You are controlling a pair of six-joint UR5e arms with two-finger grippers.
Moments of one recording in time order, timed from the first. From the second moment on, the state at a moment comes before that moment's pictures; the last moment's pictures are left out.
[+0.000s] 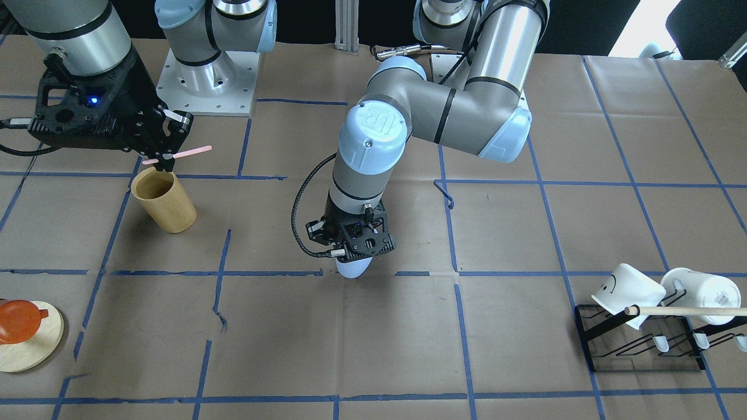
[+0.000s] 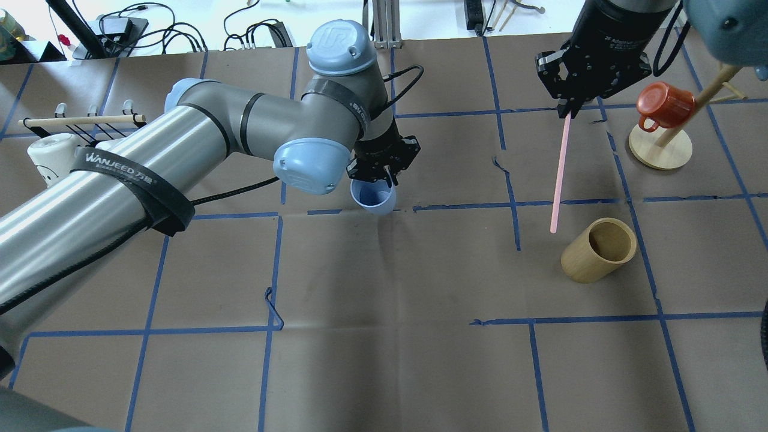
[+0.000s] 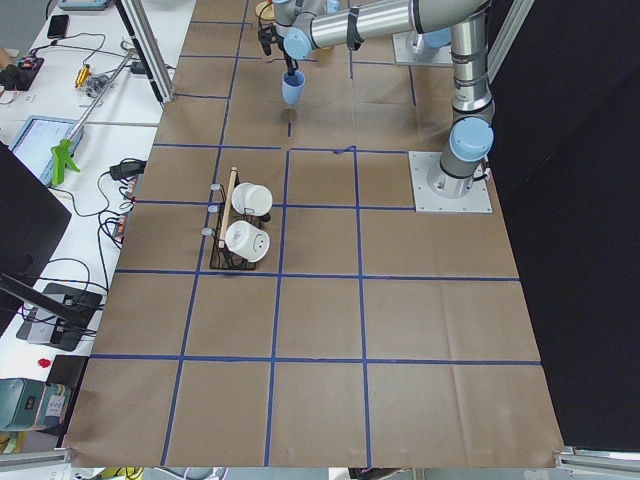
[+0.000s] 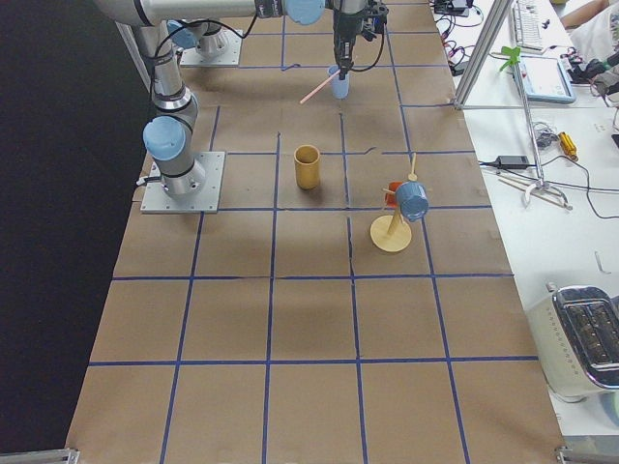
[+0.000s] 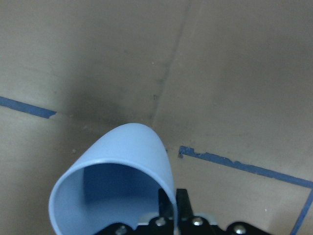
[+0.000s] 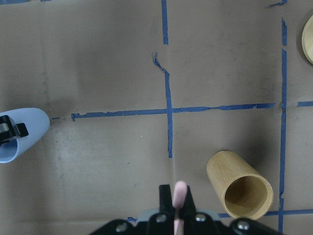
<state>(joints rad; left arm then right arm) -1.93 -2.01 -1.58 -1.08 1.43 -0.67 1.56 -1.52 1.49 -1.58 -1.55 0.04</state>
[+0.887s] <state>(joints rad) -1.88 -1.93 -1.54 -1.16 1.44 -0.58 1.56 -1.53 1.52 -1.63 -1.55 0.04</state>
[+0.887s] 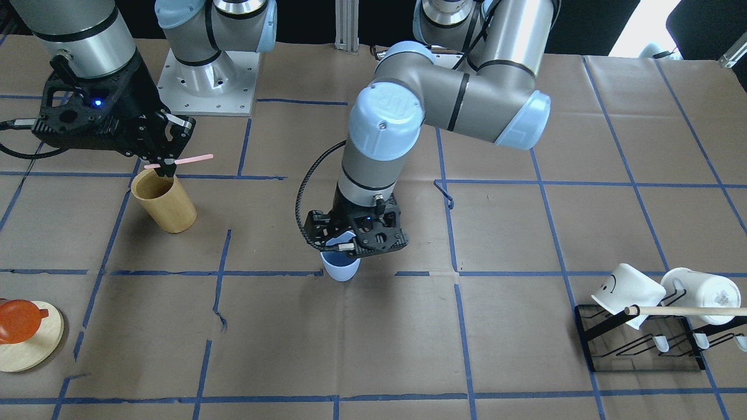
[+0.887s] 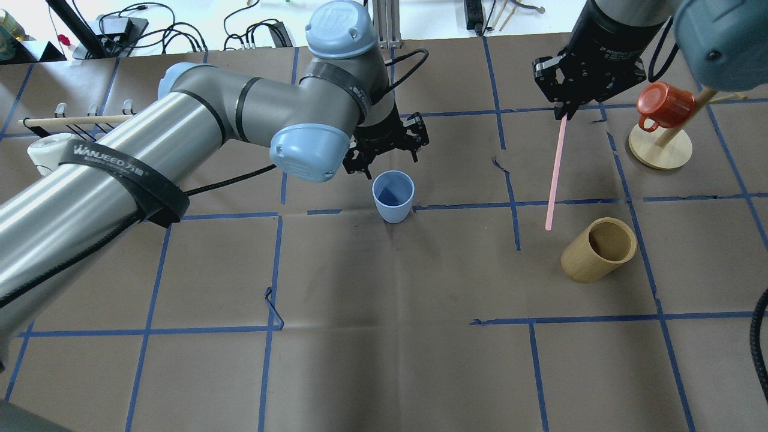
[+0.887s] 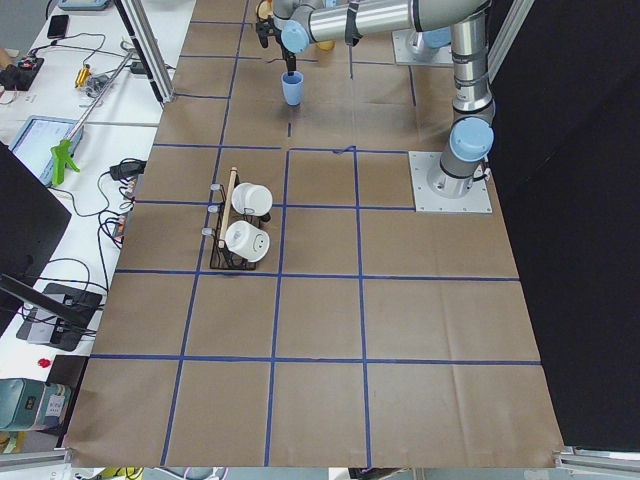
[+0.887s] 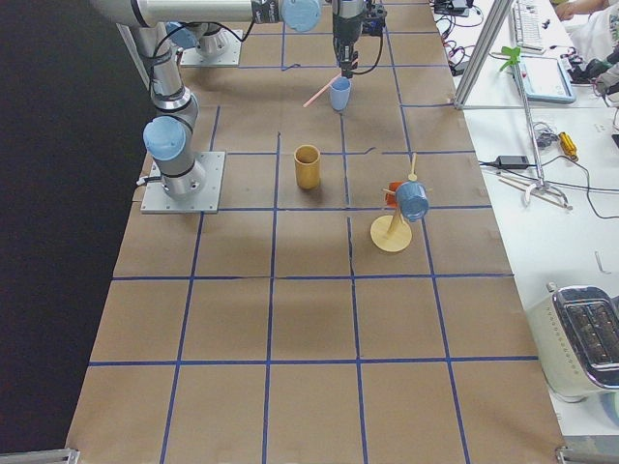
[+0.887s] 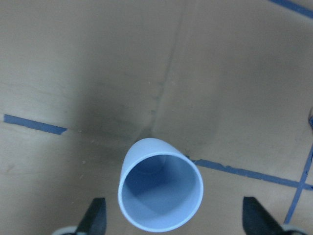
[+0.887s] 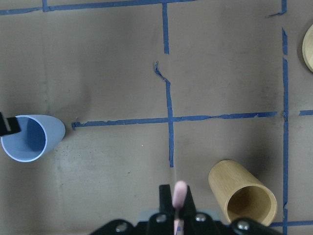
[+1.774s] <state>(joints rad) -1.65 -1.68 -1.54 -1.53 1.58 -0.18 1.78 -1.32 1.28 -1.72 -1.58 0.31</state>
